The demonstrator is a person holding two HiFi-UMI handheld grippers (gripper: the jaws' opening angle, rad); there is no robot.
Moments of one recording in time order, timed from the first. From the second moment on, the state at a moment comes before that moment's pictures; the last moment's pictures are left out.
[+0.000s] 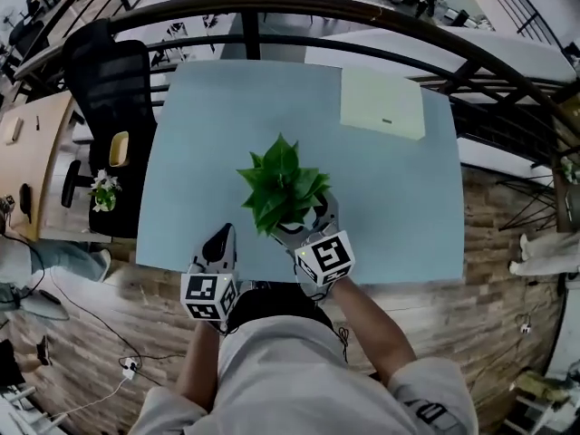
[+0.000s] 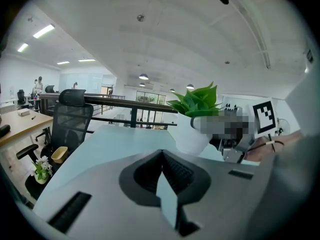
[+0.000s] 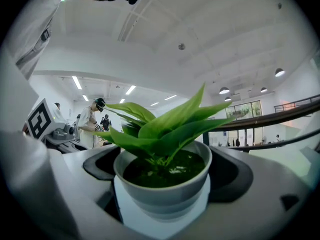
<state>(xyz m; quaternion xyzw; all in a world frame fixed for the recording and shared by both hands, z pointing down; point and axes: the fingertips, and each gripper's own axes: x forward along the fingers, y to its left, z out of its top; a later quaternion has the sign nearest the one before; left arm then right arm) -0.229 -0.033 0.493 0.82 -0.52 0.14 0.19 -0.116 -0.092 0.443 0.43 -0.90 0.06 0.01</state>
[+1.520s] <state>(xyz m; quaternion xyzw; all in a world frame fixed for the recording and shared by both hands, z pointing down) 0.106 0.012 0.527 0.96 -0.12 0.19 0.16 0.192 0.042 0.447 0.74 -0.68 0.06 0.00</state>
